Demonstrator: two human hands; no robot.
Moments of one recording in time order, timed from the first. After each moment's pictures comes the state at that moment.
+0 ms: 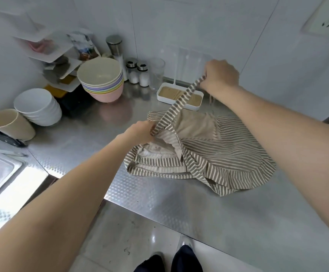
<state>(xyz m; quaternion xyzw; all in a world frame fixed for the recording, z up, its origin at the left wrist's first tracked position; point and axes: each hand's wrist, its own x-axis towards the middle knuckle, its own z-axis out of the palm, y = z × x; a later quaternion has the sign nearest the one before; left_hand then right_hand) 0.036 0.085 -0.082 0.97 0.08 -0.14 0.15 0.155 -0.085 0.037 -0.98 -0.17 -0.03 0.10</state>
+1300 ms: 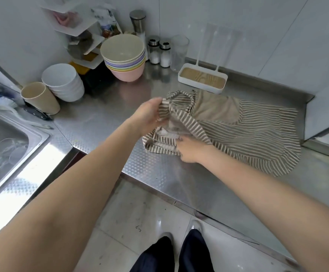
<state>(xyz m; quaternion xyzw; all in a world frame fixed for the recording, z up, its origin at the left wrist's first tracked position) -0.016 0.094 -0.073 0.49 0.29 -0.04 0.82 0.004 -0.055 -0.114 -0.86 -0.42 0.28 -0.10</state>
